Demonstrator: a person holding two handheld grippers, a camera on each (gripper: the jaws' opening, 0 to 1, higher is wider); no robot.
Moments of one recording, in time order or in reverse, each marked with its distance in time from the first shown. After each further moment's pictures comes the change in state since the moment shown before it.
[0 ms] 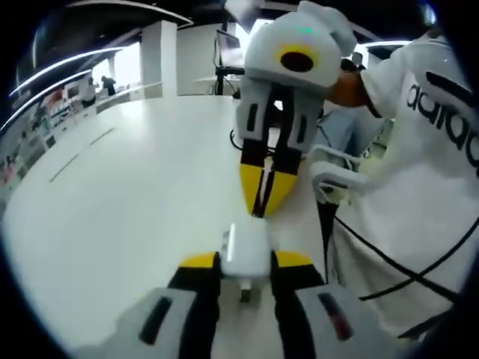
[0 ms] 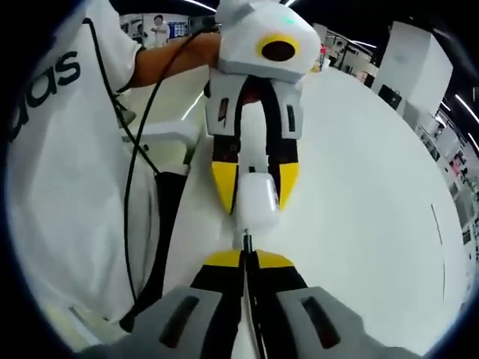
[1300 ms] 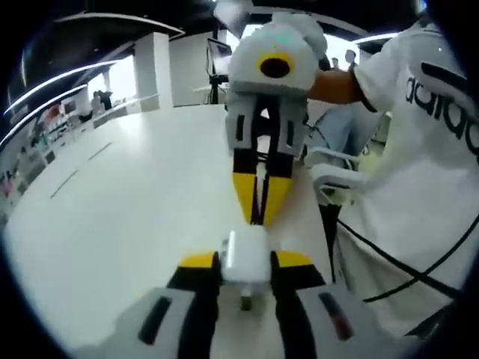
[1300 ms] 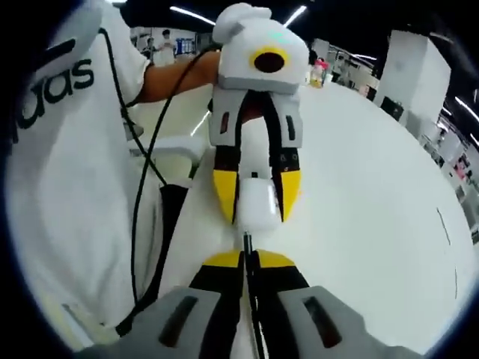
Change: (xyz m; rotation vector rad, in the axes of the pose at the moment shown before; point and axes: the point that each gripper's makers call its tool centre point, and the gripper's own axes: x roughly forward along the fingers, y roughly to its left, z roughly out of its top) left arm 0.003 -0.001 0.007 0.053 -0.068 -0.010; right arm -0.003 -0.003 0.002 0.072 -0.202 0.060
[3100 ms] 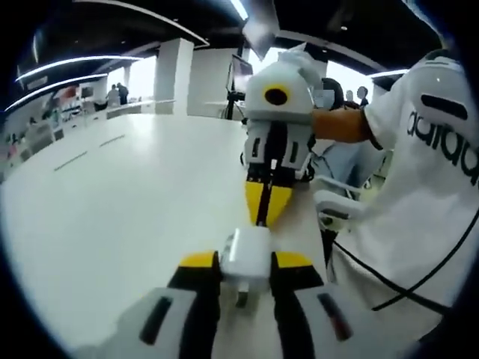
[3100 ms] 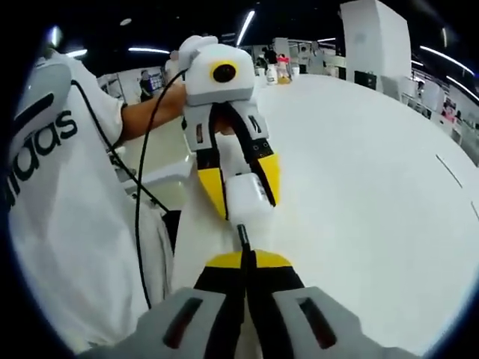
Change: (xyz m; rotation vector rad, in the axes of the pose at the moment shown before) left arm -0.004 0.006 0.000 -0.132 -0.123 0.016; right arm 0.006 0.000 -0.010 0.234 -0.029 -0.001
